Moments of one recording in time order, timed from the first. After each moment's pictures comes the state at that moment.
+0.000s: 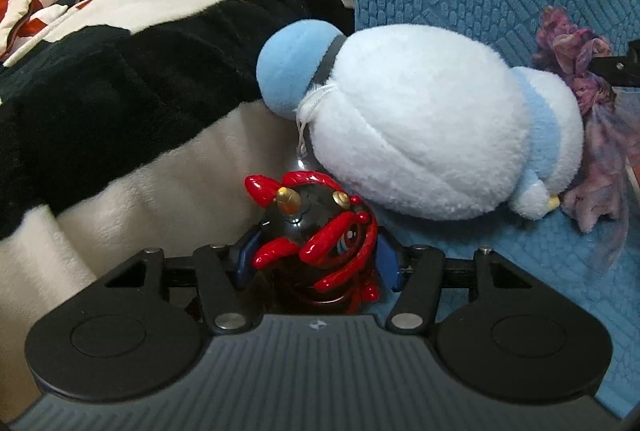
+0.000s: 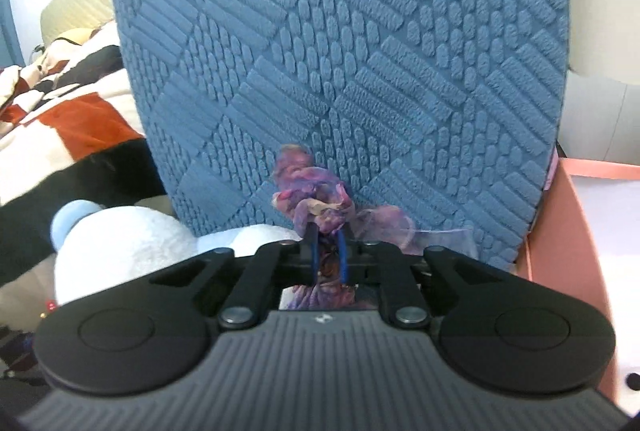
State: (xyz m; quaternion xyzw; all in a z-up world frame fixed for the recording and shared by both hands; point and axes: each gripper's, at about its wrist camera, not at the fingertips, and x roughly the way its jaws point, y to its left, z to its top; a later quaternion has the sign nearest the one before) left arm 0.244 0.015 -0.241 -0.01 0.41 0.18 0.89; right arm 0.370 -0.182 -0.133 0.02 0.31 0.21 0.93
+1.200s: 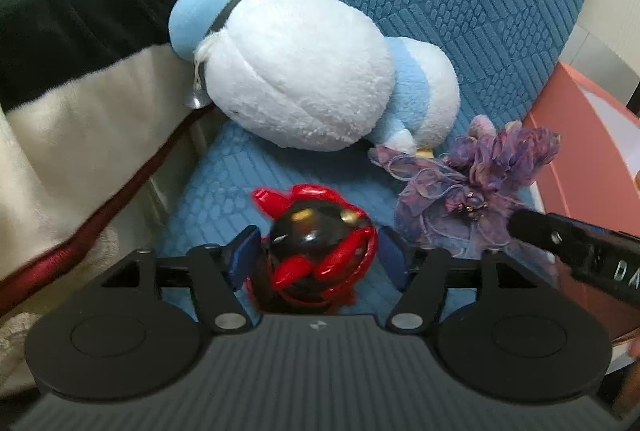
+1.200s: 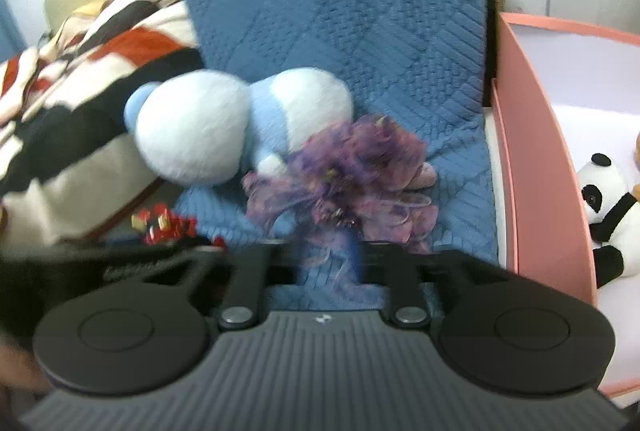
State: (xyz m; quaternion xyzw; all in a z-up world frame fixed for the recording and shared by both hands) left arm 0.204 -0.024 -0.235 -0.11 0.44 0.06 0.89; right arm 0.257 -0.223 -0.157 0.08 0.40 0.20 0.89
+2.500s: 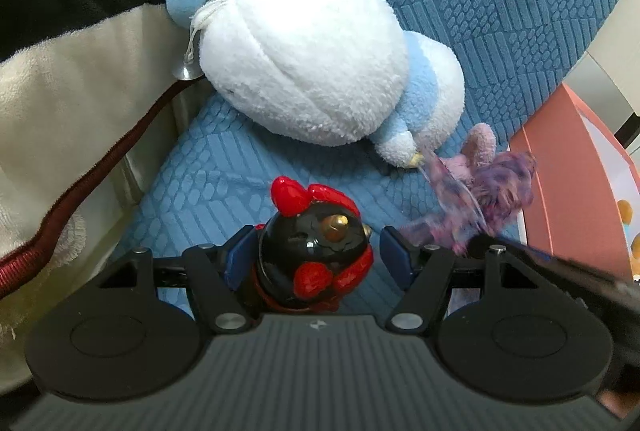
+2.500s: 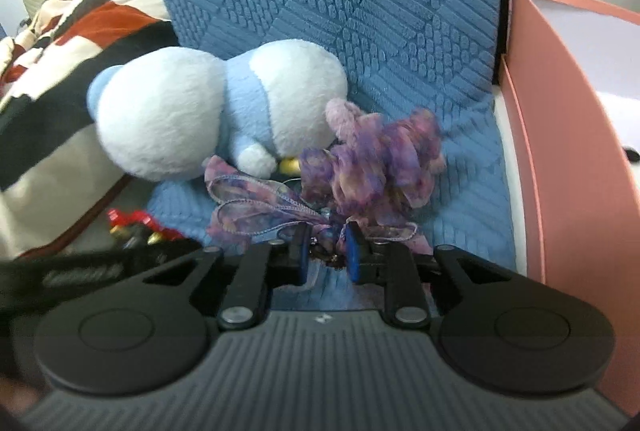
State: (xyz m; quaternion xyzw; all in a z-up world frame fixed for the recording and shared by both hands) left arm 0.218 -0.008 -0.246 -0.18 0.46 0.04 0.87; right arm 0.270 -0.201 -0.171 0.05 0.44 0.19 0.88
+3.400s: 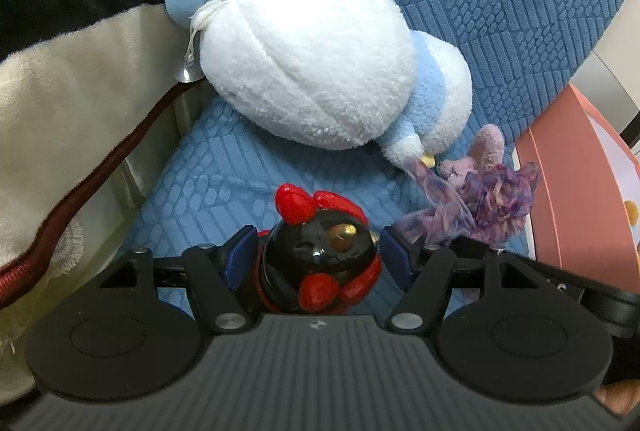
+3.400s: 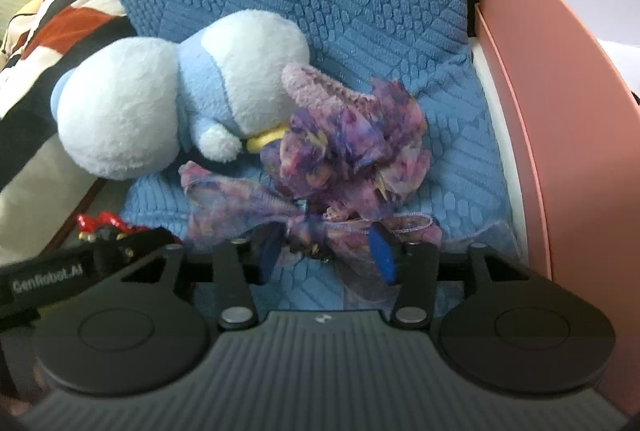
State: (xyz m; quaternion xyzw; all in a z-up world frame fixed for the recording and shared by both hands) left arm 0.223 -0.004 -0.253 -0.18 0.46 0.05 0.87; right arm 0.299 -0.203 -0.198 0.07 0.48 0.14 0.86
